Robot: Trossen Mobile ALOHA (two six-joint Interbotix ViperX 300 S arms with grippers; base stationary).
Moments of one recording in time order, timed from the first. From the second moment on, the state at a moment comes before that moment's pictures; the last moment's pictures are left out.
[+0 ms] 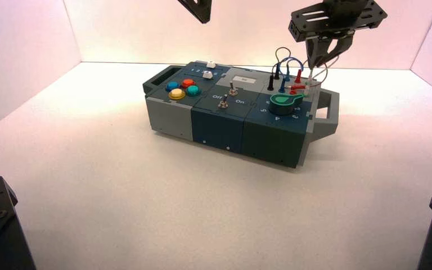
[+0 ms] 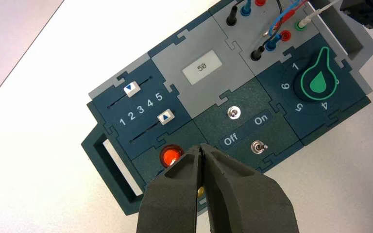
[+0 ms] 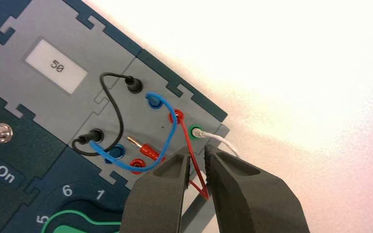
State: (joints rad) left arm -0.61 -0.01 0.39 -0.16 0.76 0.49; right arm 0.34 -0.06 0.73 -0.34 0.51 0.37
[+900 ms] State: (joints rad) left arm -0.61 0.01 0.39 -0.16 0.76 0.49; right arm 0.30 -0.08 0.73 -0.35 0.54 0.37
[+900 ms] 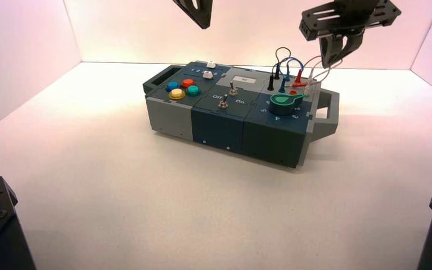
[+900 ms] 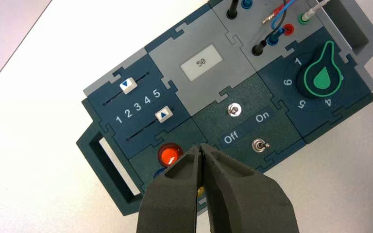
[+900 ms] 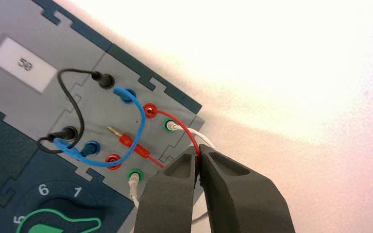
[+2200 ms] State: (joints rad) left arm -0.61 0.02 0.39 -0.16 0.76 0.49; right arm 0.40 -0.10 0.67 -0.33 0.55 0.37
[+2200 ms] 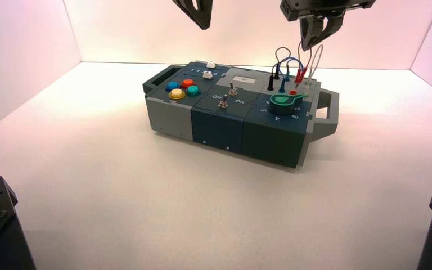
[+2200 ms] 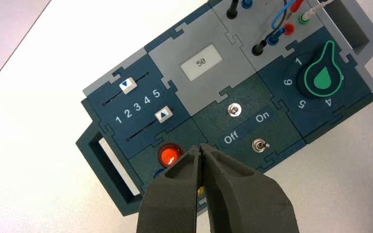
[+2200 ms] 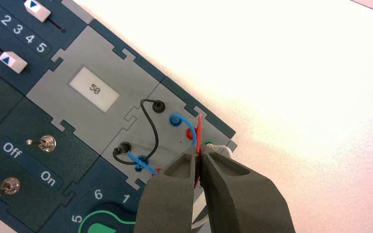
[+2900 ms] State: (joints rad) left arm -0.61 0.02 0.39 -0.16 0.76 0.49; right arm 0.44 -0.10 0.64 -0.30 0.56 0.37
